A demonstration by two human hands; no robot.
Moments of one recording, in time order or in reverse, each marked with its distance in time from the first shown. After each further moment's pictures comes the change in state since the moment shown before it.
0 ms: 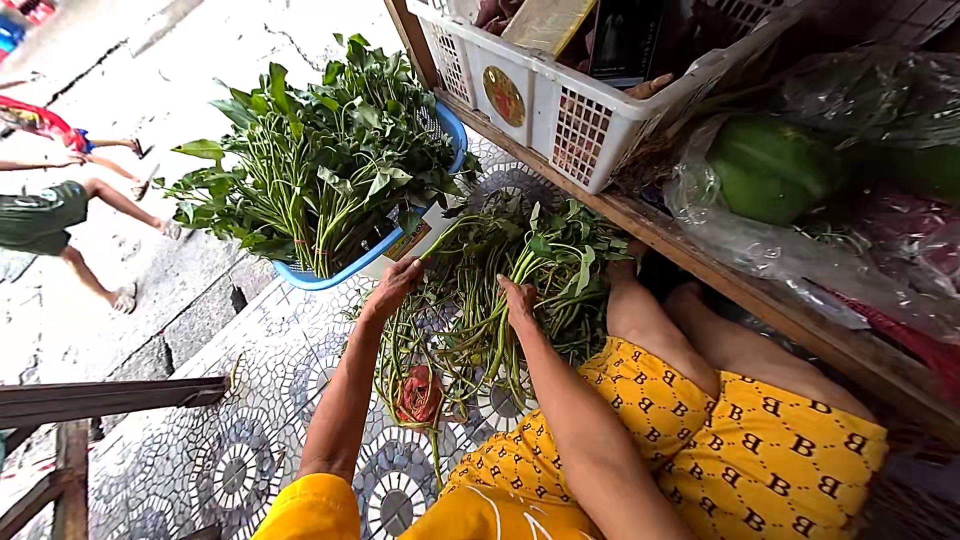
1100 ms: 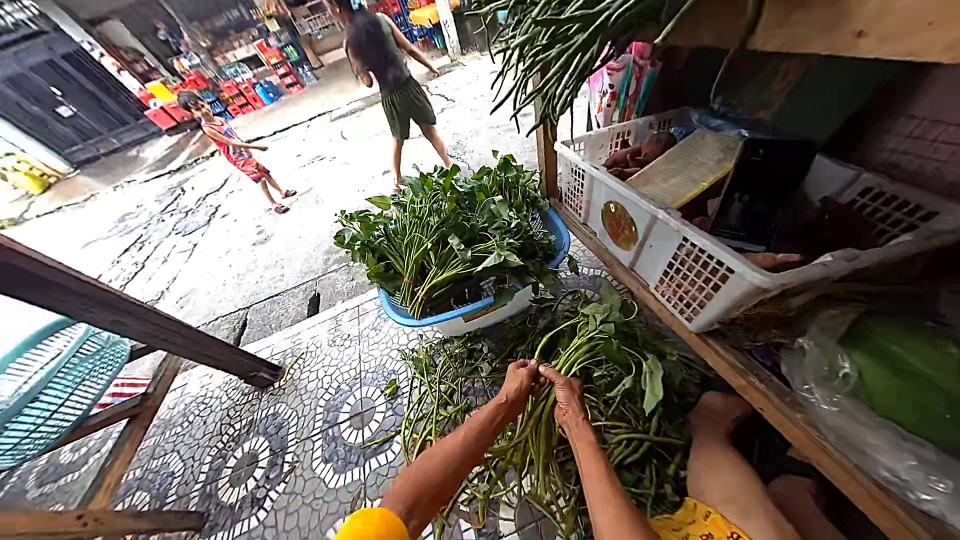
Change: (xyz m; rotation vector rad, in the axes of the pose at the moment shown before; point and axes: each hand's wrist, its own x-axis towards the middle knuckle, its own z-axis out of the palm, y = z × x) left_hand 0.008 -0.016 0.128 -0.627 0.213 -0.255; right_hand -0.013 -0.012 0.025 0.076 -0.314 -0.090
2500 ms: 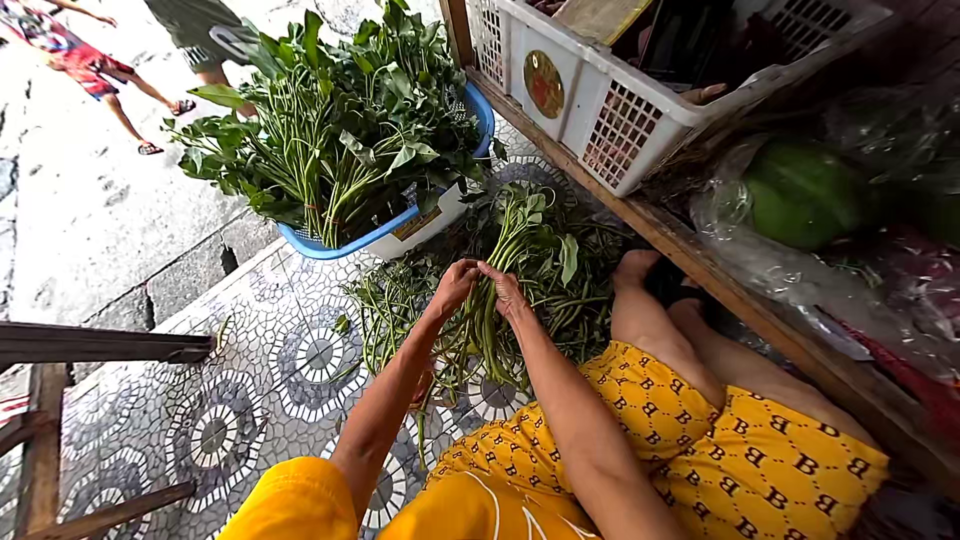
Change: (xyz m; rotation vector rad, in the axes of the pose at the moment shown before) left_hand -0.024 0.023 -0.023 0.674 -0.215 0.183; right_hand -0.010 0.001 -0.003 0.022 -0.060 0.175
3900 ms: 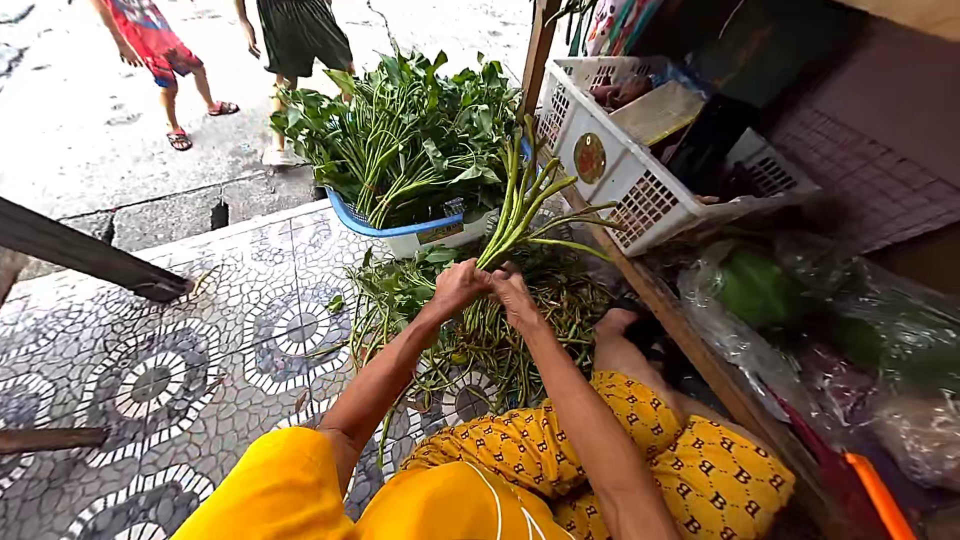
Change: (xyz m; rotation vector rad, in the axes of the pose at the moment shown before) left_hand -0.069 0.069 -0.035 0.422 0.191 0.031; right_hand -0.100 -0.076 0.041 -0.436 -0.178 -0.169
